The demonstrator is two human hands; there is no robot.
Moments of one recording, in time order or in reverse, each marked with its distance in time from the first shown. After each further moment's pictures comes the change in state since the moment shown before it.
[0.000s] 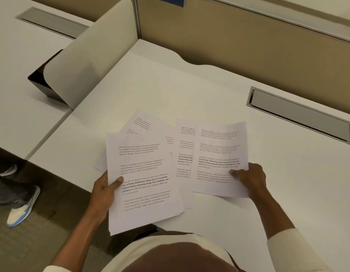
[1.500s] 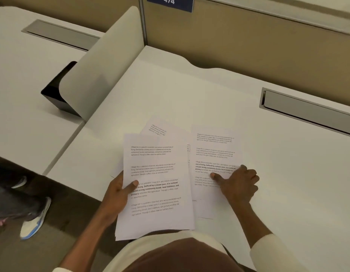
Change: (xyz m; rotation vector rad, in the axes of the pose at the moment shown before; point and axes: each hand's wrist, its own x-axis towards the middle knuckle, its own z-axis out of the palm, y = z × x) left_hand 0.025 0.040 -0.030 0.102 -0.223 0.010; right_hand -0.063 -0.038 0.109 -0.572 0.257 -0.103
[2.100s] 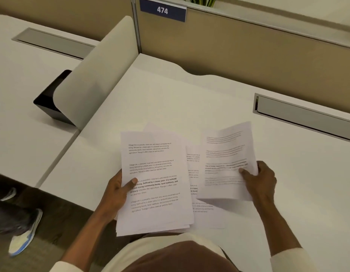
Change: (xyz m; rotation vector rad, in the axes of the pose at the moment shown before) left_hand 0.031 0.018 -0.001 -0.006 -0.032 0.043; right_hand 0.033 0.034 -0.055 0.639 0.094 0.008
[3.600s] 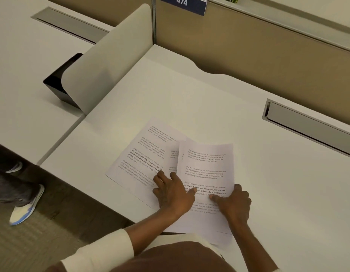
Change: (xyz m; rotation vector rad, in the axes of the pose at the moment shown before) left_hand -0.009 0.008 0.200 1.017 0.133 -0.200; right_hand -0.046 0.008 0.032 -0.392 -0.337 0.123
